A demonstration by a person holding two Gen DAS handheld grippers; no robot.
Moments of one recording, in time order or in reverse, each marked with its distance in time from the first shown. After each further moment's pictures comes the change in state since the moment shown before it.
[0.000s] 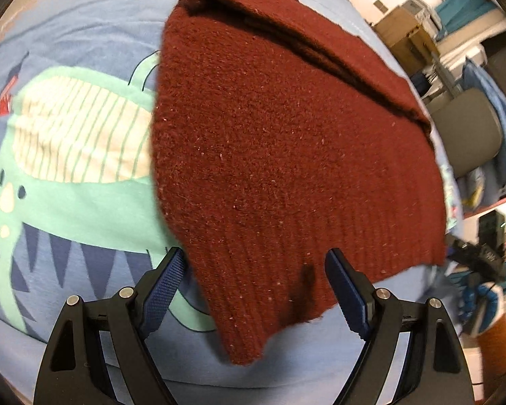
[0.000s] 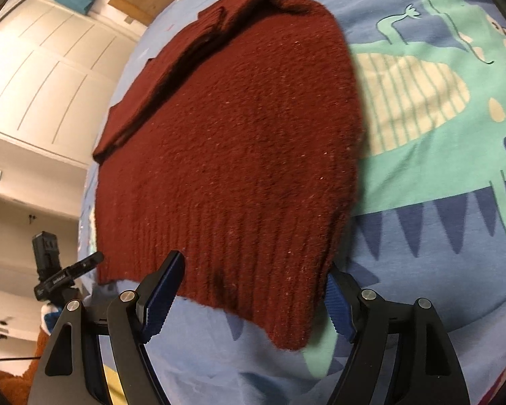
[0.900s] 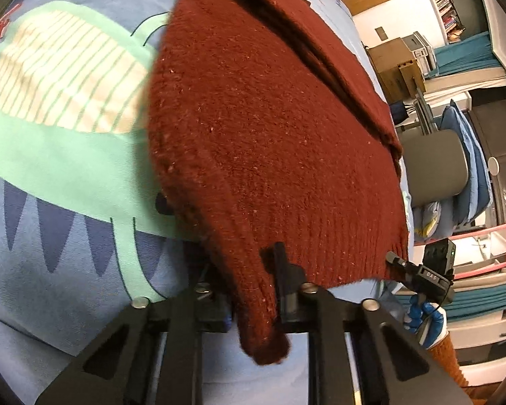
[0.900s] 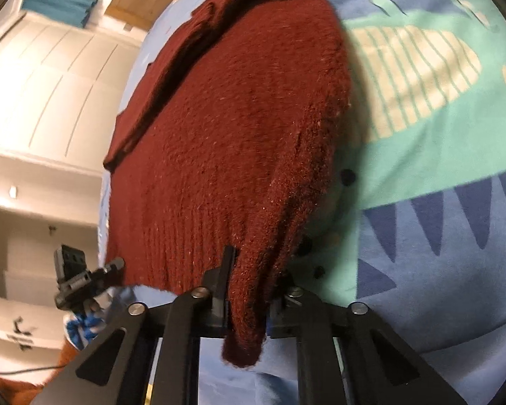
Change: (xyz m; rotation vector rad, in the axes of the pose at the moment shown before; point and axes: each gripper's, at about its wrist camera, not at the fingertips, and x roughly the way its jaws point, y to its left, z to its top) left arm -0.031 0.041 -0.004 -0.158 0.025 -0.217; right arm 0.006 -0.008 0.004 0.055 0.024 0.078
